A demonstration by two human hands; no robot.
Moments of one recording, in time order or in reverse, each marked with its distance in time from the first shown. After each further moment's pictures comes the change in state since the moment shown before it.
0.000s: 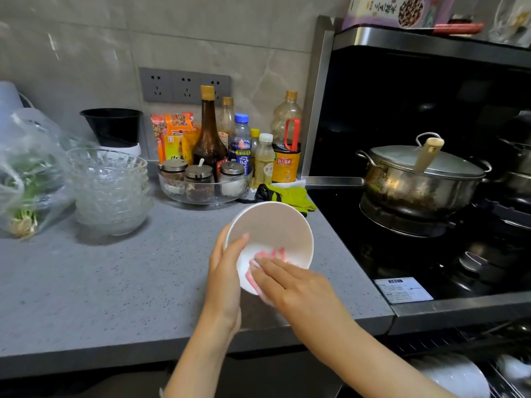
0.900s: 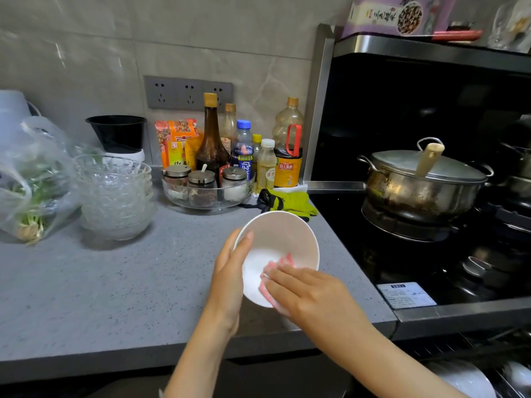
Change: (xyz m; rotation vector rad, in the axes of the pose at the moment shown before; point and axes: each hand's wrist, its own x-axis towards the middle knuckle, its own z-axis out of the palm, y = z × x) left_hand 0.001 0.007 -0.002 0.088 -0.065 0.010; right_hand -0.005 0.015 -0.011 -0.009 -0.017 -0.118
